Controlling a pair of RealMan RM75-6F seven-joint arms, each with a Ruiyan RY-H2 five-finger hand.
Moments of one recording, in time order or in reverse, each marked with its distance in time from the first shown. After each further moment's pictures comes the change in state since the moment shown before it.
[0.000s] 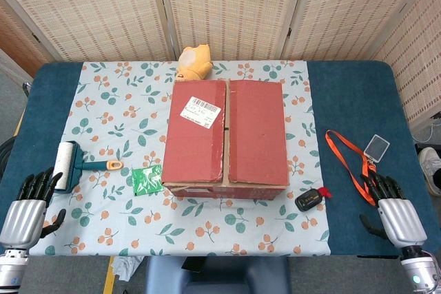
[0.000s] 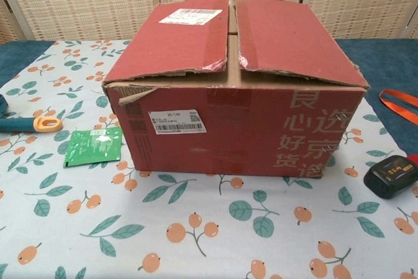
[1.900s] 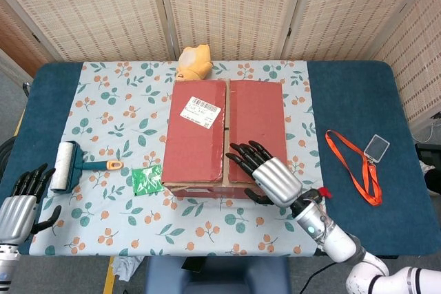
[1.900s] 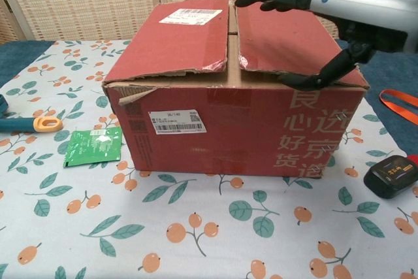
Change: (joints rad) left arm -0.017 0.044 -0.007 0.031 -0.008 -0.031 -0.211; right arm 0.498 -0.225 0.221 -0.186 -0.003 -0.342 -0.180
